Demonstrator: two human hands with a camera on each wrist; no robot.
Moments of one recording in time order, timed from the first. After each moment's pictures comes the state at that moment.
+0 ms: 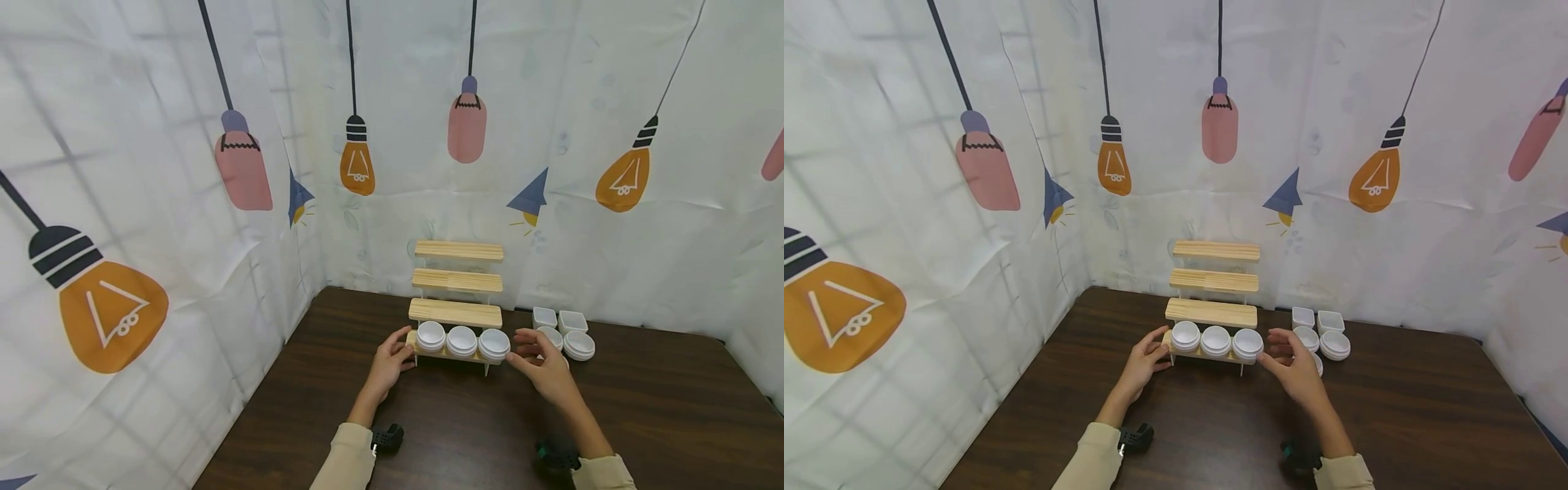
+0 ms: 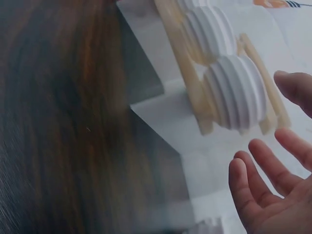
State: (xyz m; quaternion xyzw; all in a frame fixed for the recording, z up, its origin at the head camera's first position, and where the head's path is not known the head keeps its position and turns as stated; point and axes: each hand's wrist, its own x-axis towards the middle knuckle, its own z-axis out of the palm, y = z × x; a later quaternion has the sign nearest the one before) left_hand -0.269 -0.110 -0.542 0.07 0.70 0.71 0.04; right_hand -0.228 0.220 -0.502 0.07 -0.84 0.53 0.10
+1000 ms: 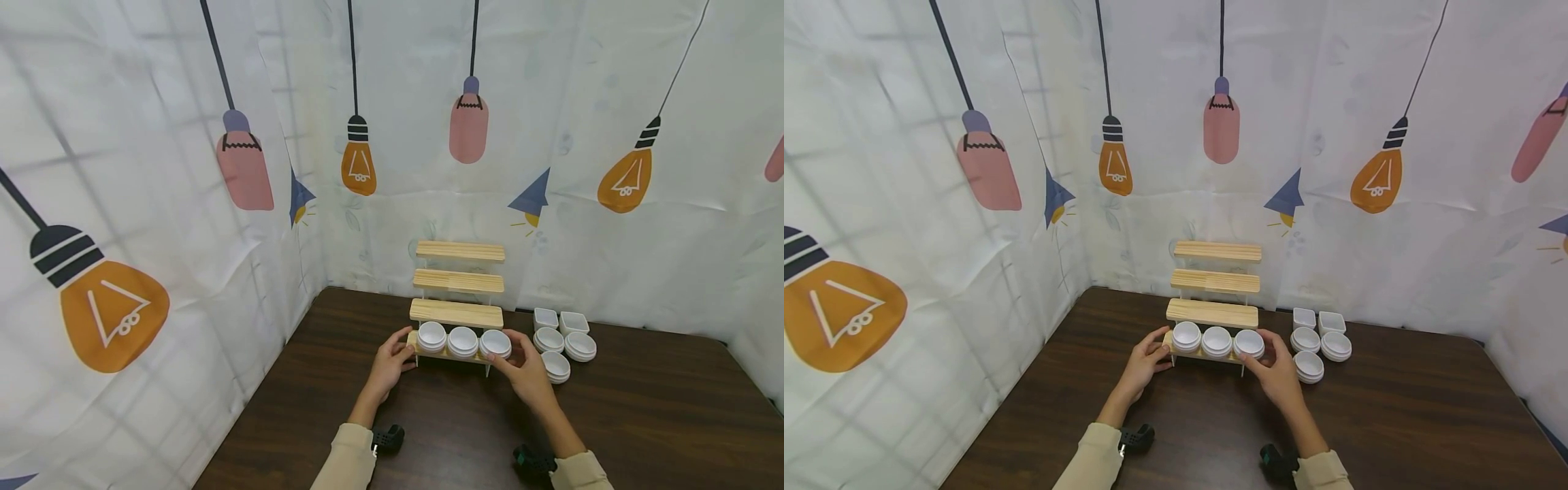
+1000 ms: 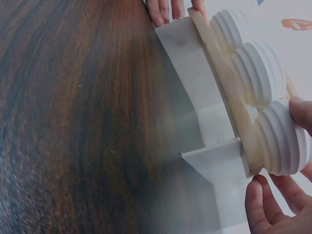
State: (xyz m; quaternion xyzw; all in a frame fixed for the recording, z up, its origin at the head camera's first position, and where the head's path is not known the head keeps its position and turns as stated) left_hand -0.271 -0.111 -0.544 0.06 0.71 0.70 0.04; right_hand -0.236 0.182 -0.518 0.02 -0.81 0.58 0.10
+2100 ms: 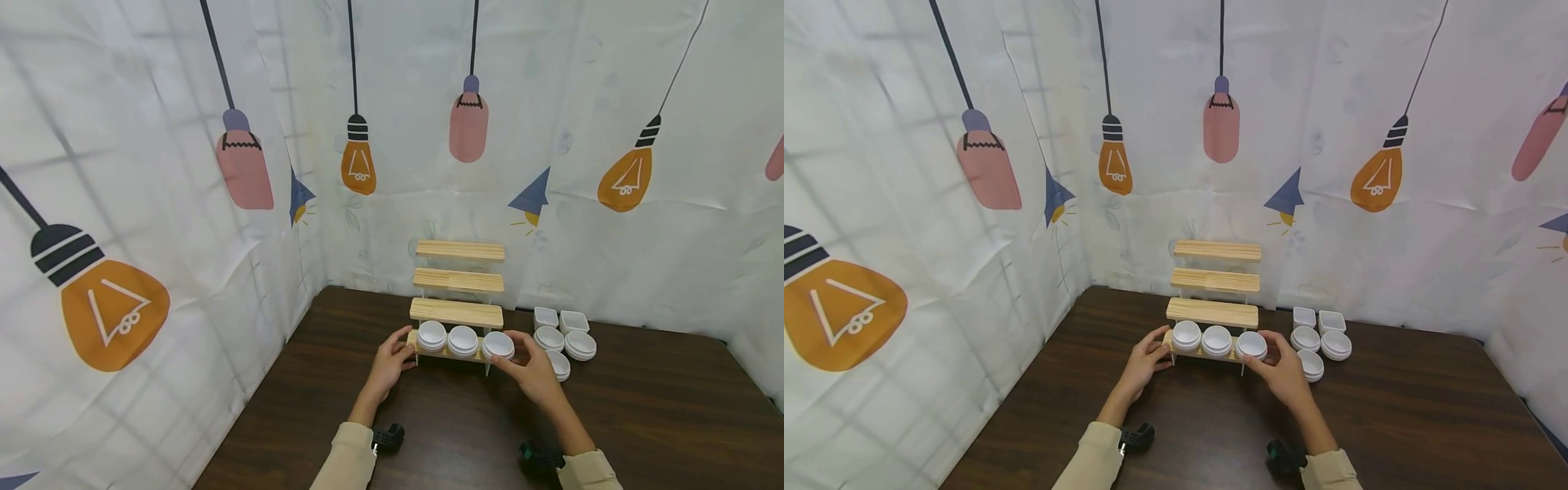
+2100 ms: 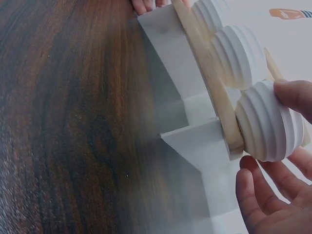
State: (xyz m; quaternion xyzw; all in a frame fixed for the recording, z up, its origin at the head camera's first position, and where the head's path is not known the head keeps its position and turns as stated) left_hand -0.270 -0.111 -0.543 0.06 0.71 0.70 0.04; right_hand -0.233 0.194 -0.507 0.04 -0.83 0.56 0.08
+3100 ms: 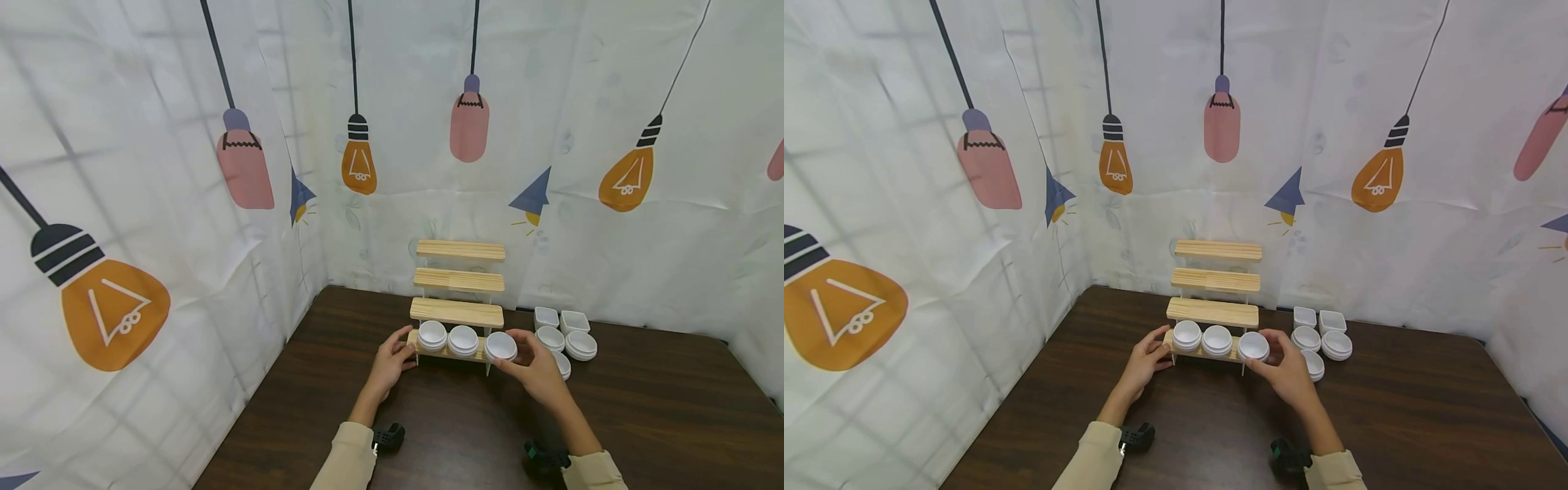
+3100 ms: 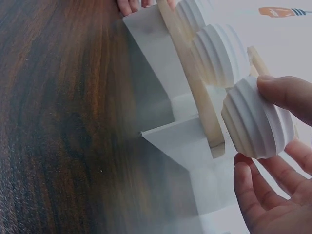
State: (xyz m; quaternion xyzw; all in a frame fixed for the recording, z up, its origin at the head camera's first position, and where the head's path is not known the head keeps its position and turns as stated) left_hand -0.270 -0.111 -0.543 0.07 0.71 0.70 0.04; right_hand -0.232 0.202 -0.504 0.06 -0.83 0.54 0.07
